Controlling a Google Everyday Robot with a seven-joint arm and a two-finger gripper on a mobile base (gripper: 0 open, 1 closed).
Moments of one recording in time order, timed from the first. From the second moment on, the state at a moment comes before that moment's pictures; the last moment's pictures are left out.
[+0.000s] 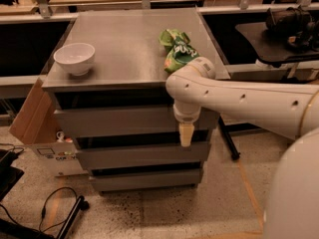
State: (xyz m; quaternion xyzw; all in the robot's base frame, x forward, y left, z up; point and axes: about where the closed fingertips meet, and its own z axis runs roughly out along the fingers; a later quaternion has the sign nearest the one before) arm 0.653 -0.104 0.665 -0.68 0.71 -0.13 0.10
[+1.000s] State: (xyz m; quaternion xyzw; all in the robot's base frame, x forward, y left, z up) arm 0.644 -0.118 0.667 -0.68 0.72 -0.14 0.05
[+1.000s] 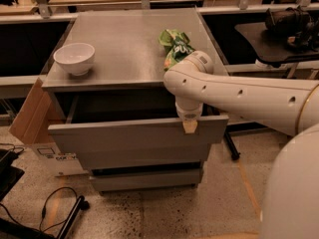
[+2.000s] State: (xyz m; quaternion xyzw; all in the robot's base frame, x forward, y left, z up) arm 0.647 -0.119 0.677 -0.68 0.72 -0.13 0.05
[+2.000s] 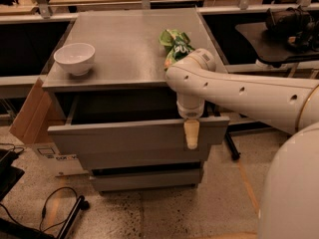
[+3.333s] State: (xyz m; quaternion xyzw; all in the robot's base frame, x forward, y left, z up) arm 0.501 -0.103 0.721 -0.58 0.81 0.01 -0.13
